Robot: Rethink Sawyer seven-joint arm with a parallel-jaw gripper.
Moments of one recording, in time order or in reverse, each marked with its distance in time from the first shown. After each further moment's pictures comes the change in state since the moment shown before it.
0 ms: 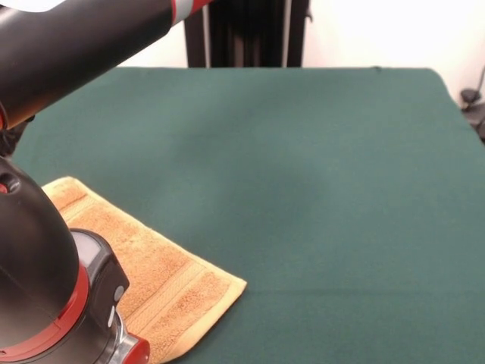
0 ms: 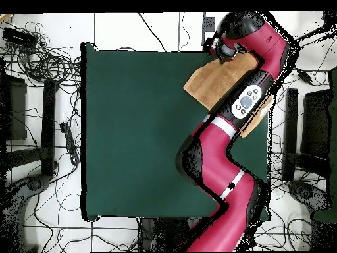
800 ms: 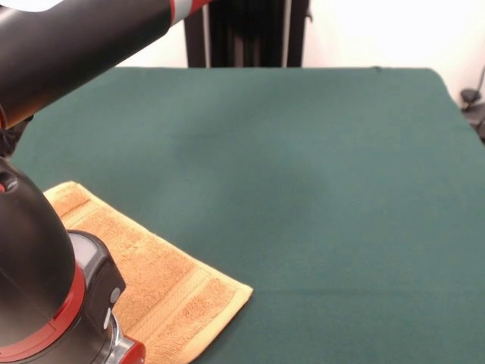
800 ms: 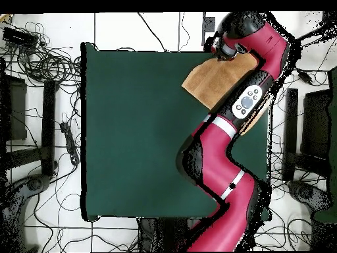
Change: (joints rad) arm -0.003 0.000 0.000 0.000 0.004 -0.016 0.000
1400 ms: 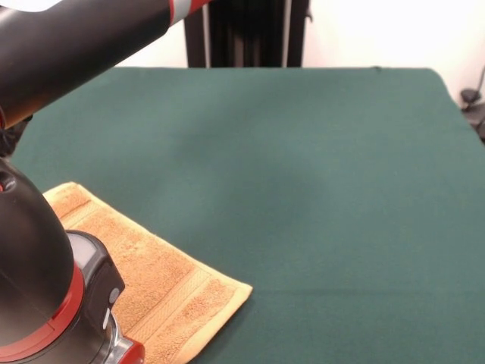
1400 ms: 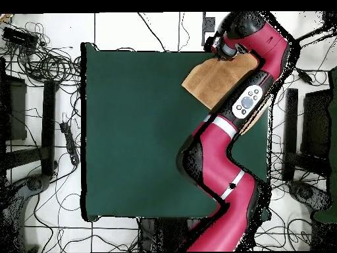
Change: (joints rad) arm 0.000 0.000 0.000 0.000 0.001 0.000 0.000
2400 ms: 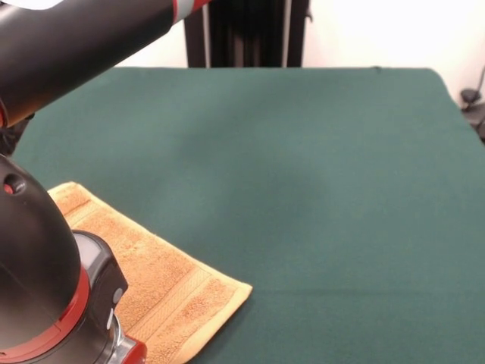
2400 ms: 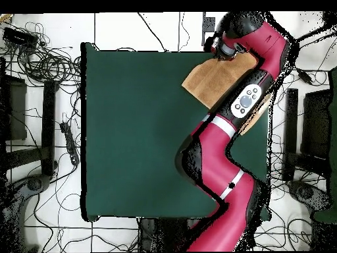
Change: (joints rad) arm 0.007 -0.004 0.007 0.000 -0.036 0.000 0.000
